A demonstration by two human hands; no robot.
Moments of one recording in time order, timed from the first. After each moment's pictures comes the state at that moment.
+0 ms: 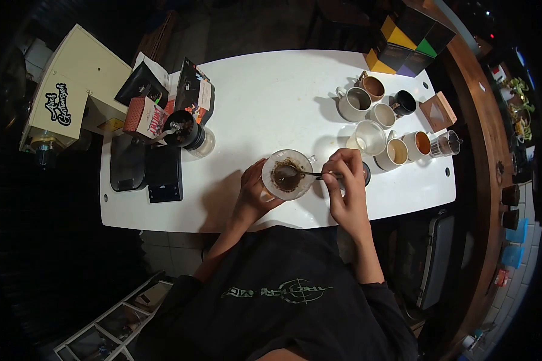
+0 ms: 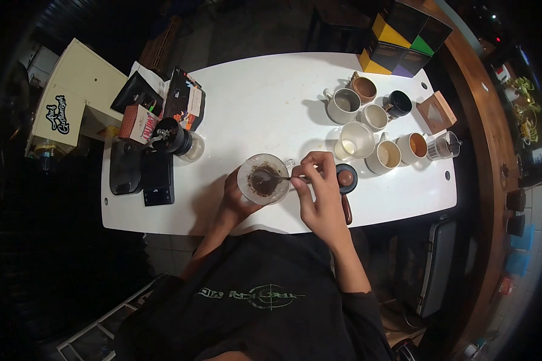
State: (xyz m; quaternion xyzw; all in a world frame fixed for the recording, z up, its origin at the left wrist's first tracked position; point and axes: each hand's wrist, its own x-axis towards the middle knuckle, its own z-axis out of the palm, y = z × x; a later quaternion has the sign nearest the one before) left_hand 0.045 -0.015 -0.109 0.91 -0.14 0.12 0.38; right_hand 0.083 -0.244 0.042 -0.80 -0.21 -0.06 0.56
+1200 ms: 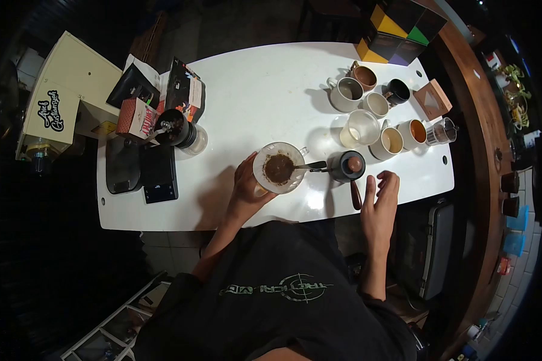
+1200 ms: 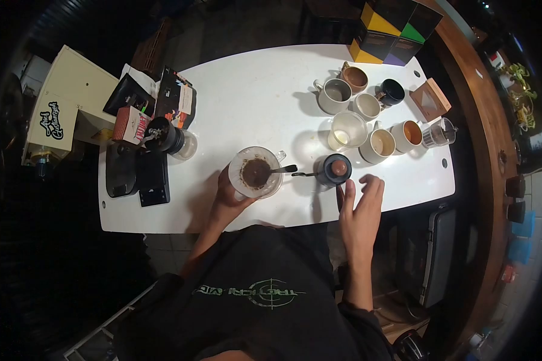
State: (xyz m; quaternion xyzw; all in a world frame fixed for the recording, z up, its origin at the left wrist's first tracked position) left_hand 0.037 -0.021 -0.075 0.90 -0.10 0.09 0.42; right_hand 0.045 -0.307 0.033 -0.93 0.06 -0.11 0.33
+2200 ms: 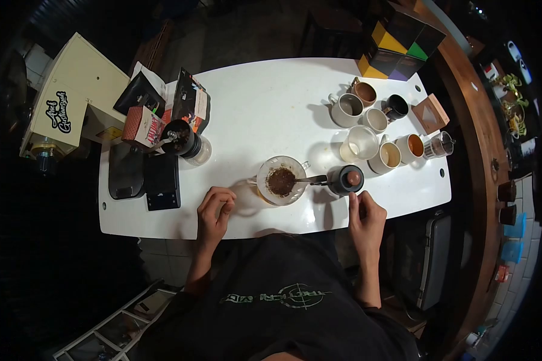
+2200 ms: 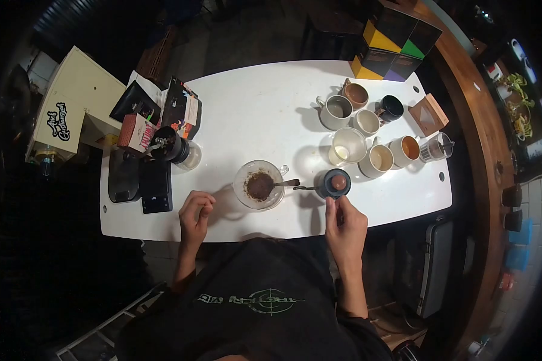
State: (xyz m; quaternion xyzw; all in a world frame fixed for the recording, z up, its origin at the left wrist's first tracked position) left_hand -0.001 0.019 -0.007 0.85 -0.05 0.21 0.47; right_hand 0.043 -0.290 0.045 -0.90 -0.01 -0.07 0.42
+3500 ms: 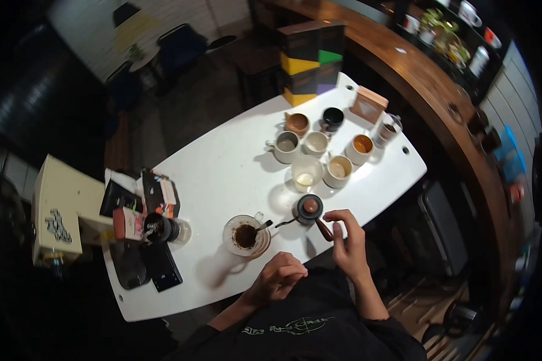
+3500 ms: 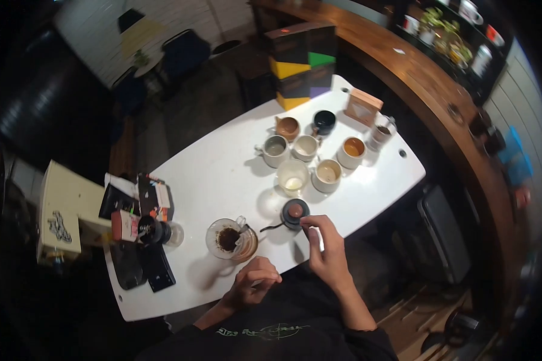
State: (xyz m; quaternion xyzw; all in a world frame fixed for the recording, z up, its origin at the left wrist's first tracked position) left_hand 0.021 -0.117 0.035 0.68 -0.43 0.05 0.59; right_hand 0.024 -0.321 0.059 -0.80 -0.03 -0.20 0.56
